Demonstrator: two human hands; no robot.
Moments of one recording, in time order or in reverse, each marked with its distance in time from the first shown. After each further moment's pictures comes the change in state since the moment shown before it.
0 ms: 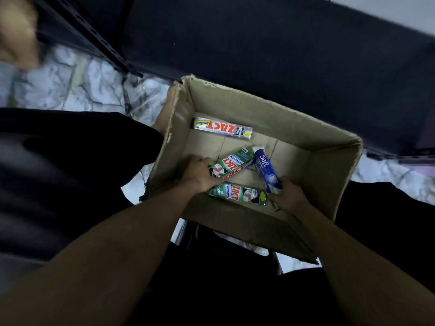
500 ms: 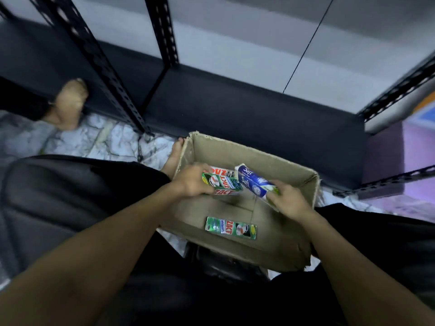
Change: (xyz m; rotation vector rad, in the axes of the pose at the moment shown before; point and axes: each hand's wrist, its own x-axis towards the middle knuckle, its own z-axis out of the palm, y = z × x) left_hand -0.077 0.046 -0.122 0.049 0.122 0.308; right_hand -0.105 -0.060 -0.085 -0.037 0.294 -0.344
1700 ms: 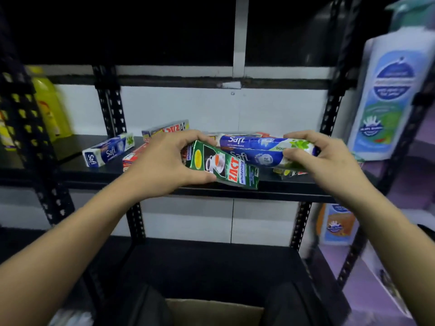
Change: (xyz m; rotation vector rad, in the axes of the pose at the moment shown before) left_hand -0.248 0.311 -0.283 0.033 0.660 0.956; right_hand -0.251 -0.154 -0.344 0.388 0.994 -0.668
